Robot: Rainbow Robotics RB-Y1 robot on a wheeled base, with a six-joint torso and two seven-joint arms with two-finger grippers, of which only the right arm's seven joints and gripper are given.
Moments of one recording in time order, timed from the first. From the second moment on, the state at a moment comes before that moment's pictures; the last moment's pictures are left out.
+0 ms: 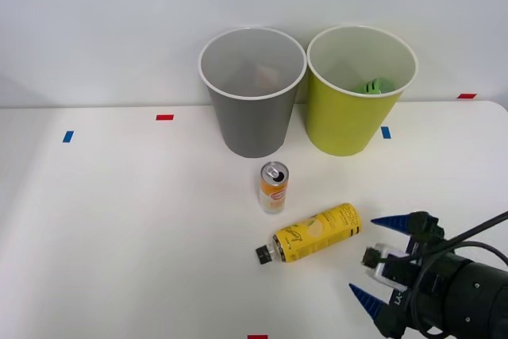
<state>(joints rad) -0.07 -1.42 0.89 -2.55 0.01 0.65 1.27</state>
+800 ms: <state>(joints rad) -0.41 -1.36 1.05 -2.48 -0.40 0.74 1.92</state>
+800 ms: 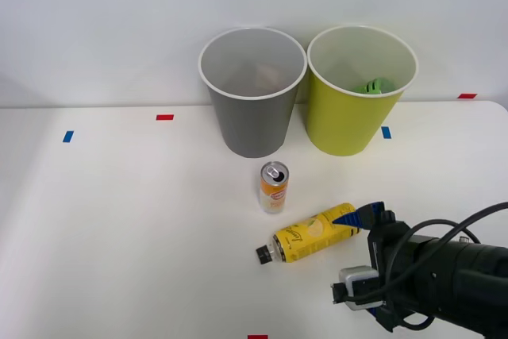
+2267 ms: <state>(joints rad) -0.50 -0.97 1.02 -2.35 -0.45 1.16 1.99</state>
